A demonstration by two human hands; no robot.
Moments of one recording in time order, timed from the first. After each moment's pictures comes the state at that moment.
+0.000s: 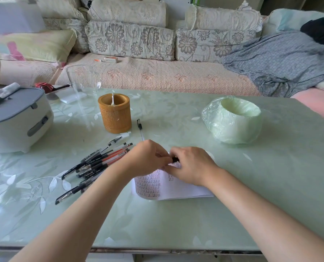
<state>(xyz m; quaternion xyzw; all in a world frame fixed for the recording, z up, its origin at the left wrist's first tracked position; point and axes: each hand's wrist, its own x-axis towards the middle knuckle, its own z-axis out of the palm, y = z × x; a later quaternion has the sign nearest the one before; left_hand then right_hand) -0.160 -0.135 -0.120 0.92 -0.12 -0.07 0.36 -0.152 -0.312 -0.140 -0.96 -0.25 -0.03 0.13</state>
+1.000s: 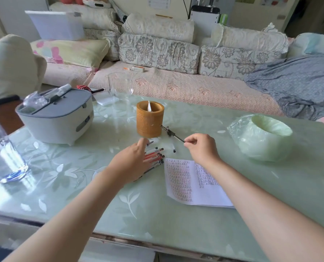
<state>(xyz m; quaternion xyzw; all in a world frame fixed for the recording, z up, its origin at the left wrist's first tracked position) -0.185 -0.022 -0.135 0.98 -0.05 0.07 0.18 -0.098 -0.240 -0.136 -0.92 -0.06 -0.11 0.36</state>
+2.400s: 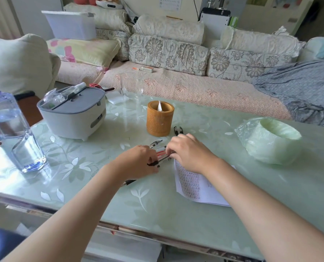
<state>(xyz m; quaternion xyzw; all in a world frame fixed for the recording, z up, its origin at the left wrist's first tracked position) -0.198 -0.002 -0.126 0.98 -0.12 0.00 0.15 -0.132 -0.199 -0.112 -0.89 -0.44 -0.10 0.04</state>
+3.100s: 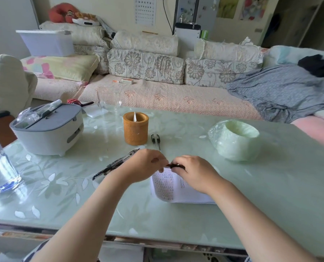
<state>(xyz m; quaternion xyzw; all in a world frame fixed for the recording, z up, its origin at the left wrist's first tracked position) -0.199 -0.083 -0.094 0.92 -0.14 -0.01 0.36 -0.188 -0.284 -0.100 -0.94 -0.26 -0.03 0.20</state>
